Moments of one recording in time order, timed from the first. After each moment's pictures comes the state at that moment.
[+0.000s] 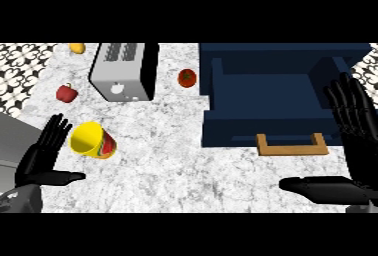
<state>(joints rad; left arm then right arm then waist) -0.29 0.37 0.31 -0.60 0.05 -0.44 -0.70 -0.05 -0.13 -0.07 -1.99 0.02 0.12 0.00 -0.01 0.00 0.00</state>
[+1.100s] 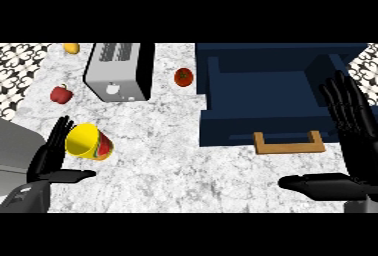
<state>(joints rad) -0.45 0.39 0.30 -0.22 -0.03 -0.36 -0.93 -0.08 -0.13 -0.08 -1.95 0.00 0.15 -0.03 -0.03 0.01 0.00</state>
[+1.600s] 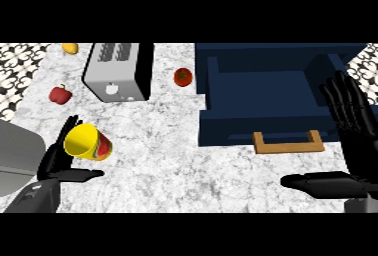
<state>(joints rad) -0.47 0.35 0.30 -0.20 -0.03 -0.38 -0.94 -0.08 -0.14 -0.09 -1.93 -0.01 0.17 -0.05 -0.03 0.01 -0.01</state>
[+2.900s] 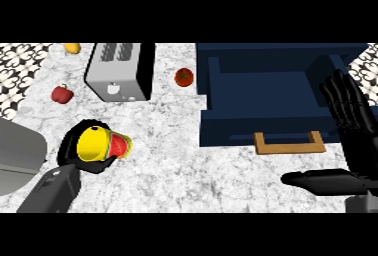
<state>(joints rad) -0.51 0.26 0.31 -0.31 0.07 -0.53 -0.91 -0.09 -0.15 -0.10 -1.91 -0.01 0.17 -0.03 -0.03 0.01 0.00</state>
